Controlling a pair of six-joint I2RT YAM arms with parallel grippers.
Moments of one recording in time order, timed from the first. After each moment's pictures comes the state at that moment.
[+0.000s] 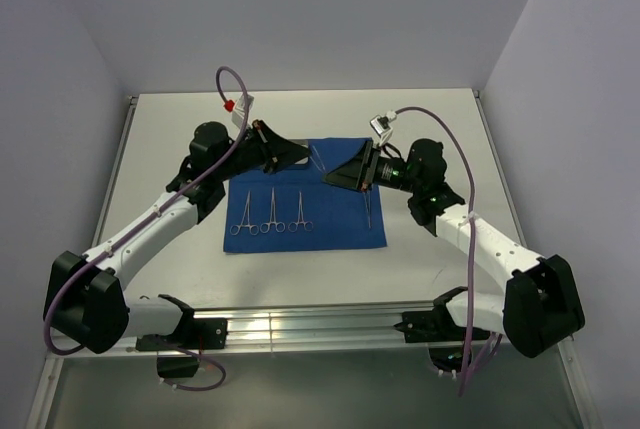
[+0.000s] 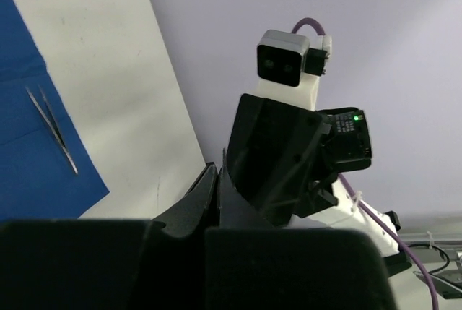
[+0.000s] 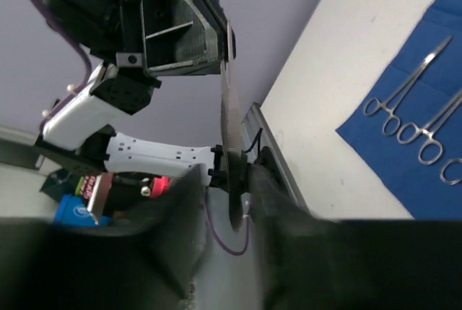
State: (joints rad) left arm -0.49 1.29 0.94 0.29 0.55 -1.15; right arm 0.41 1.19 0.70 0.52 -0.83 1.10
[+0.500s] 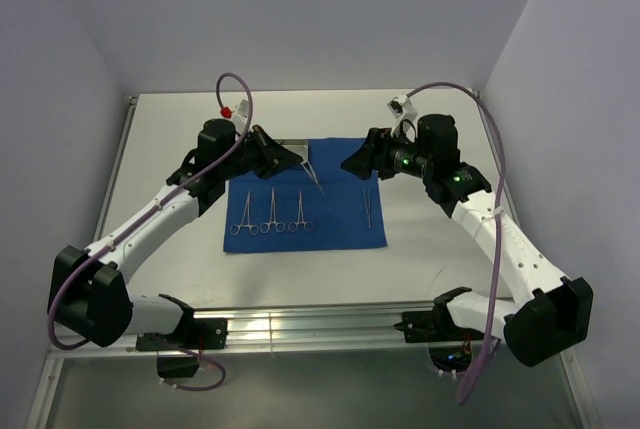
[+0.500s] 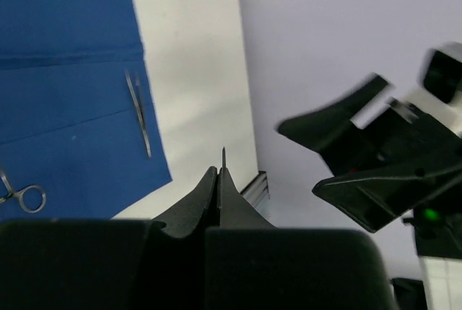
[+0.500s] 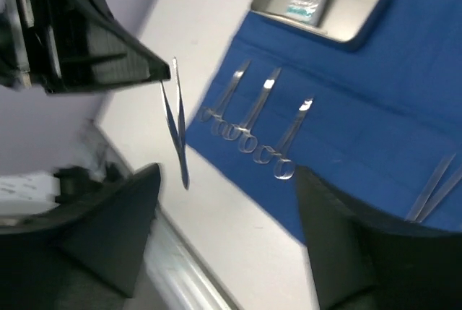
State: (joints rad) left arm -0.47 1.31 0.97 0.04 0.44 -1.04; right arm 0.33 1.14 0.99 -0.24 -0.55 0.48
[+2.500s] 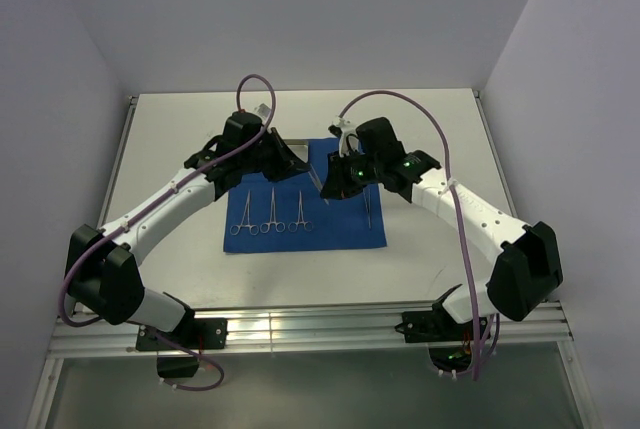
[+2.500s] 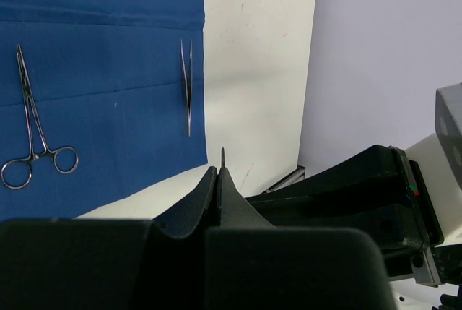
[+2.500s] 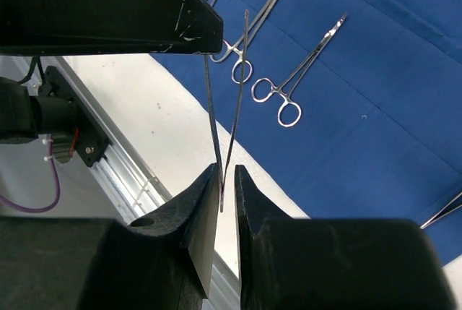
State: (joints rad) left arm -0.55 1.45 1.18 -0.30 0.29 -1.00; right arm 0.59 1.40 1.16 -0.49 -0.44 0.28
